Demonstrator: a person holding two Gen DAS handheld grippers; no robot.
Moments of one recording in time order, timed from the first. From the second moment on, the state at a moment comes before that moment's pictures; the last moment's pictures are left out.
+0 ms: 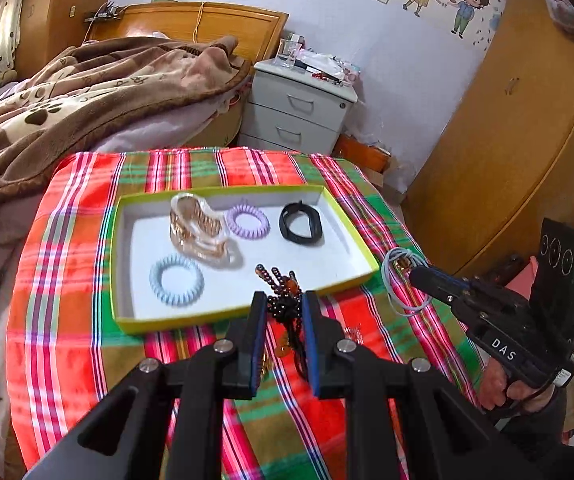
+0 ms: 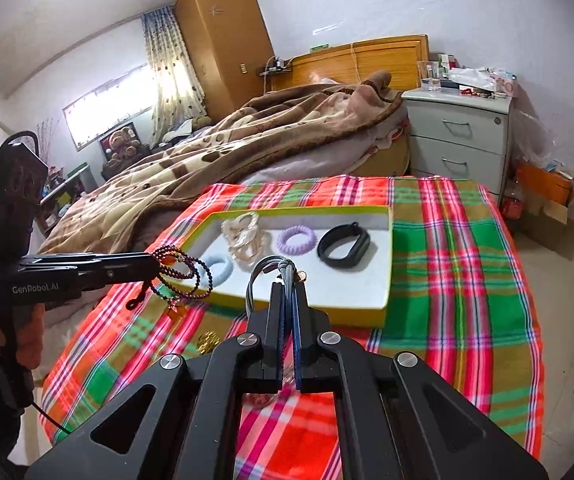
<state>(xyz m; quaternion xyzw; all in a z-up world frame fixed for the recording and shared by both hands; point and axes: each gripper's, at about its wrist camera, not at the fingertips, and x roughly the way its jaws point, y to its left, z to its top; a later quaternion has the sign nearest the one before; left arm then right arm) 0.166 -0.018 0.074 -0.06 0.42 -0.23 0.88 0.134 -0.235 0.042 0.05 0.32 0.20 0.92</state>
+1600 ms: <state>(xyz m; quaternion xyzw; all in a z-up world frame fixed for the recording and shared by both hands) 0.247 -0.043 -0.013 -0.03 0.50 -0.18 0.85 0.252 -0.218 -0.027 -0.04 0.45 0.15 0.88</state>
